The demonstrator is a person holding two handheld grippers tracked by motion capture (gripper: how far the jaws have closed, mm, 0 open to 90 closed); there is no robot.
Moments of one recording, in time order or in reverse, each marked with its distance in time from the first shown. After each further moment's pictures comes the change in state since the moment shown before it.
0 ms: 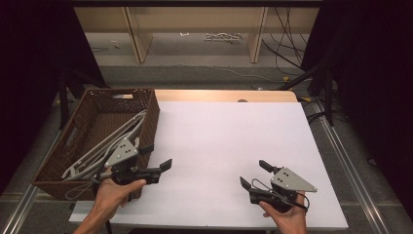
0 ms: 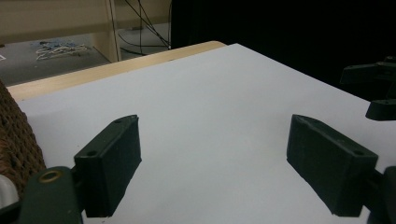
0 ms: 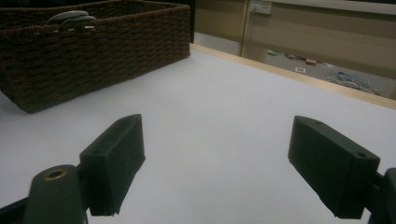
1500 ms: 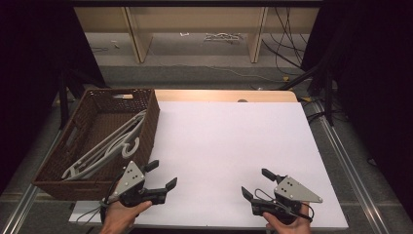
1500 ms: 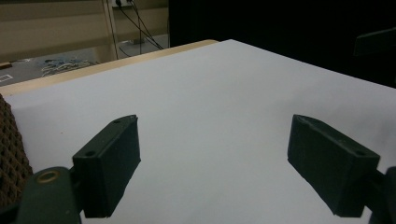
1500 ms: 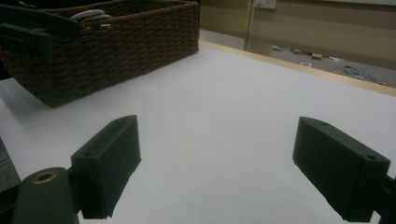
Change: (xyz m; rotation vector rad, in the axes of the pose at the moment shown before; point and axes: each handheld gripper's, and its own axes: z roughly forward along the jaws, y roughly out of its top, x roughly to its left) left arm -0.021 -0.052 0.002 -0.056 0.014 0.066; right arm 0.013 -0.005 -0.019 0.008 0.016 0.024
